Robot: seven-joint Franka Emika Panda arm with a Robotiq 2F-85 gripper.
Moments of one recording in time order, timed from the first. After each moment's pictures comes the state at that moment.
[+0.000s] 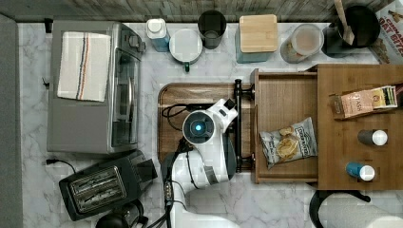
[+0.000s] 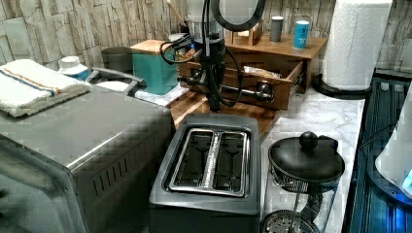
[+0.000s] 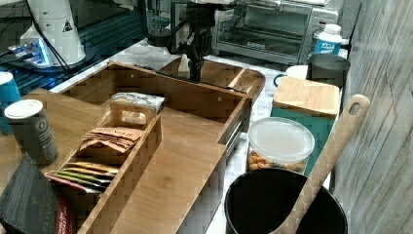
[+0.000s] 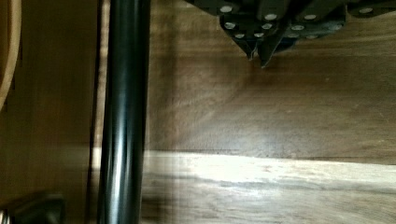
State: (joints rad) arm 0.01 0.17 0.02 -2.41 -0.27 0.98 -0.56
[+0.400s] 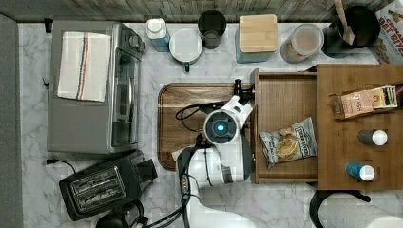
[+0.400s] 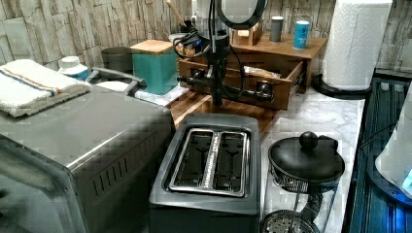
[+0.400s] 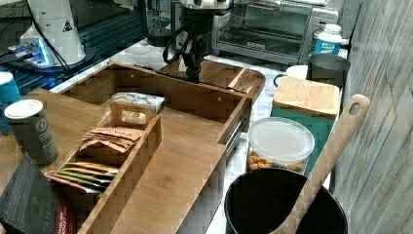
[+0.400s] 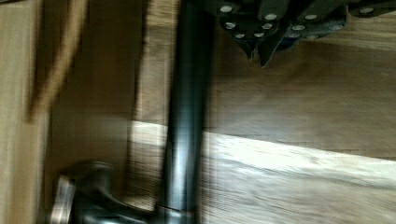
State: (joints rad) arm -0.08 0.18 0.02 -2.41 -0.24 1.03 -0.78
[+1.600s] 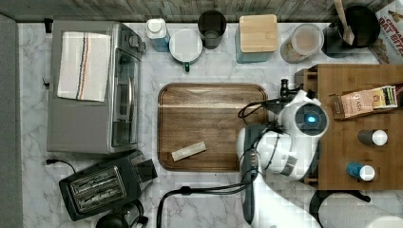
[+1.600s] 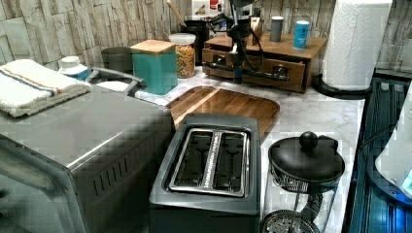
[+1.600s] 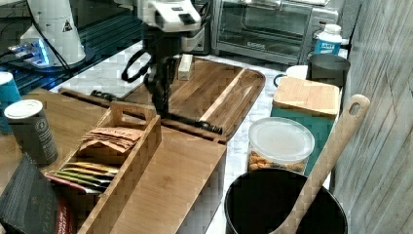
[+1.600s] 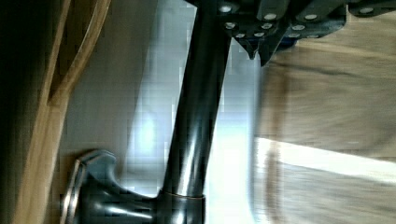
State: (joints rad) arm -0.32 0.27 -0.07 -2.22 -0.07 0.93 -1.27
